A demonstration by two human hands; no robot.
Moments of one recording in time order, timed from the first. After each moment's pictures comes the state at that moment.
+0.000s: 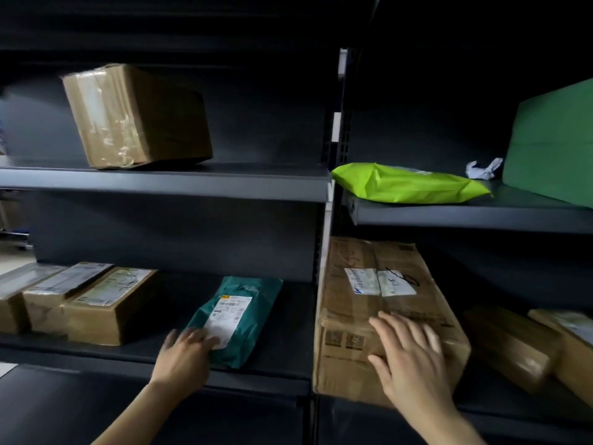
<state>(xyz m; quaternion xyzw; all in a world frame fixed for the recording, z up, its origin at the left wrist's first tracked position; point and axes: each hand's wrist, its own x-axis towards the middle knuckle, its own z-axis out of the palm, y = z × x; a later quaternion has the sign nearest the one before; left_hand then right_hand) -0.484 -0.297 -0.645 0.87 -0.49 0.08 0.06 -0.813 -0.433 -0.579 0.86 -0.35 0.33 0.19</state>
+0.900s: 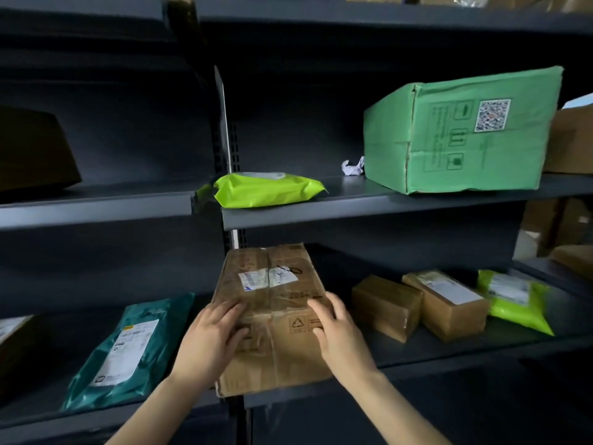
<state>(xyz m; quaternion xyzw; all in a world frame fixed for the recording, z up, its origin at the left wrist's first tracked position) -0.661 -0.375 -0.562 0.70 -0.64 0.19 0.25 -0.874 -0.462 -0.577 0.85 -0.42 0.32 -0.09</state>
